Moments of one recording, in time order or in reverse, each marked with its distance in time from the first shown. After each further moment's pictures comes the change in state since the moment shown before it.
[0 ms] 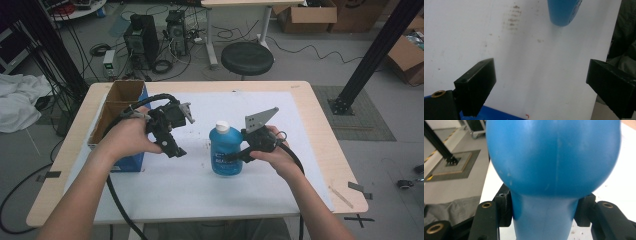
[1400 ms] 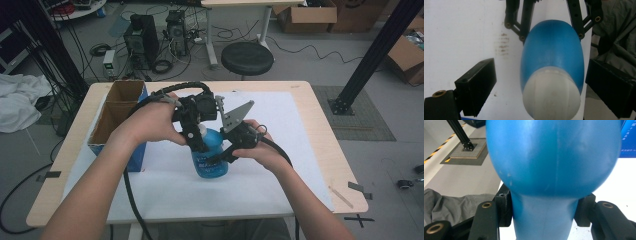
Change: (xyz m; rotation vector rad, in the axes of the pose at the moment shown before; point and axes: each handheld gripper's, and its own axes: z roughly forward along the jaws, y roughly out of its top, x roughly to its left) left arm -0.019 0.072 -0.017 0.062 -0.049 0.171; right arm 0.010 0.049 0.033 0.074 0.124 -0.105
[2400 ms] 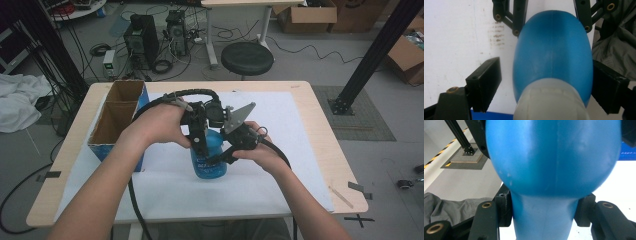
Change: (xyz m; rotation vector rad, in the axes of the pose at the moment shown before) left arm -0.003 0.014 0.018 0.137 -0.012 0.032; right arm 0.001 -0.005 0.002 -0.039 -0.001 0.010
